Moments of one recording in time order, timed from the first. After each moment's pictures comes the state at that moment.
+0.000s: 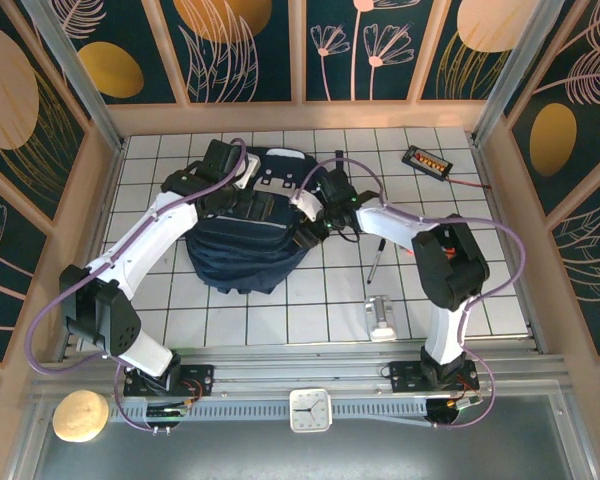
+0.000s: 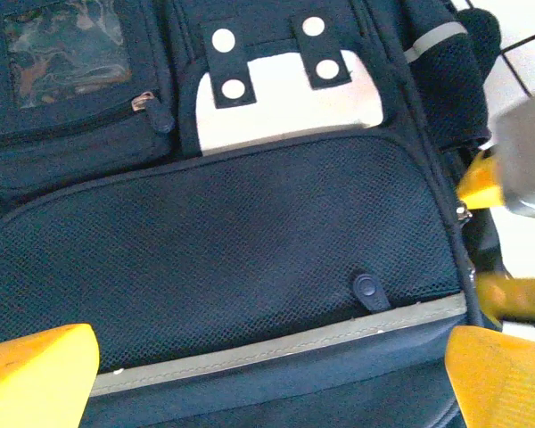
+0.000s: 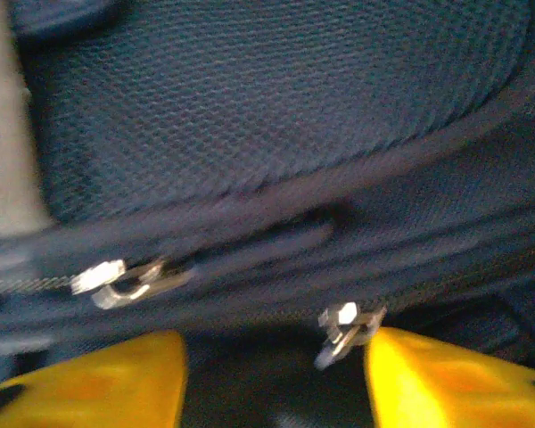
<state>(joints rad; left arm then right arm) -0.47 1.56 1.42 -0.79 -0.03 -0.06 0.59 1.85 1.26 -0.37 -0.40 -0.36</state>
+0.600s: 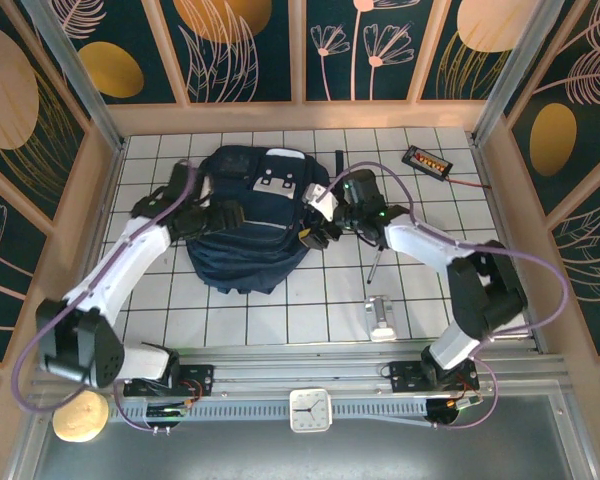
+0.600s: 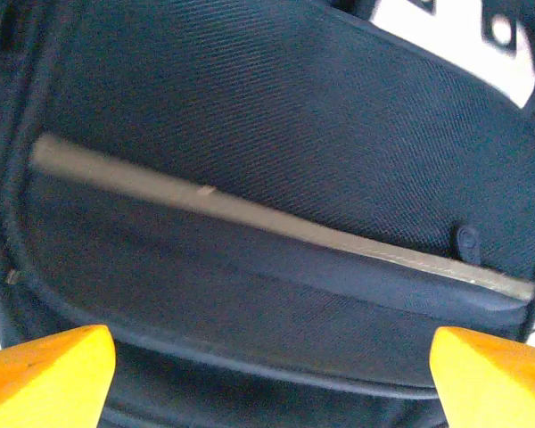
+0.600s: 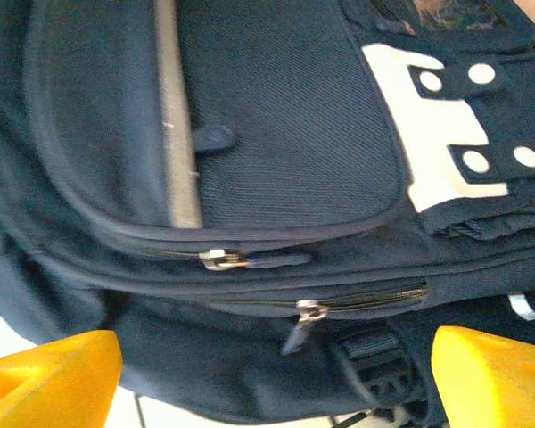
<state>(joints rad) -0.28 1.33 1.11 -0.75 0.12 -0.56 0.53 1.64 1.06 -0.10 -0.50 -0.52</state>
